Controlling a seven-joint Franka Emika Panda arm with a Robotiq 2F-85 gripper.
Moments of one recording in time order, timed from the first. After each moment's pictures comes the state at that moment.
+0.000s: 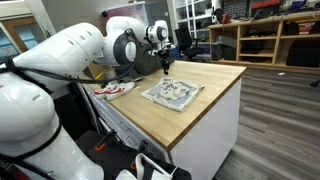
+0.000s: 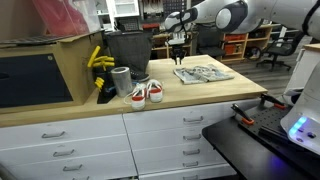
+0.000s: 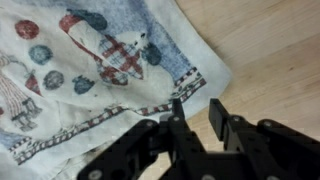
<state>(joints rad) 0.03 1.28 0.09 -0.53 -0.07 1.66 0.83</state>
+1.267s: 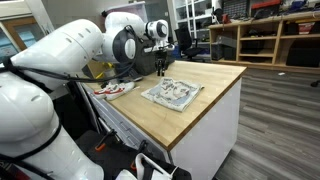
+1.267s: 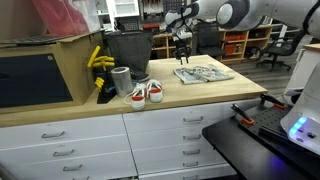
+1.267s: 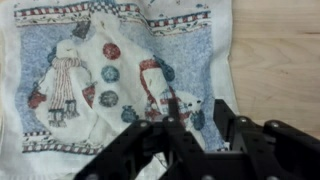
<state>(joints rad) 0.01 1.24 0.12 -0.55 -0.07 1.35 0.37</state>
